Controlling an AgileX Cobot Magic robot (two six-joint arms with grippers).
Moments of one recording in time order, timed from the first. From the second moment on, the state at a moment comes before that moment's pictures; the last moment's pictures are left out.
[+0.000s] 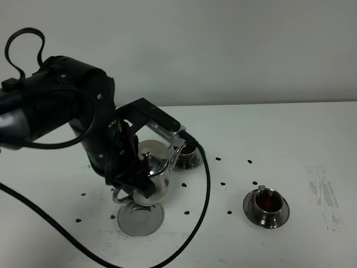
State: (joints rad) left arm -0.54 1.81 -1.43 0.02 0.99 0.22; right arm -0.01 0.00 -0.48 0.05 1.07 -0.09
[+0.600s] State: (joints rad) left arm -0.54 1.75 -1.12 0.02 0.63 -0.09; right arm -0.01 0.00 -0.48 0.05 1.07 -0.09
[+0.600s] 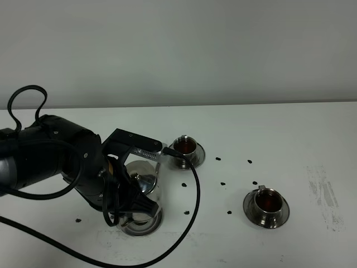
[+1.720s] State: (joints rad) left arm -0.54 1.77 -1.08 0.02 0.57 -0.15; right arm -0.01 0.00 -0.48 0.05 1.07 -0.09
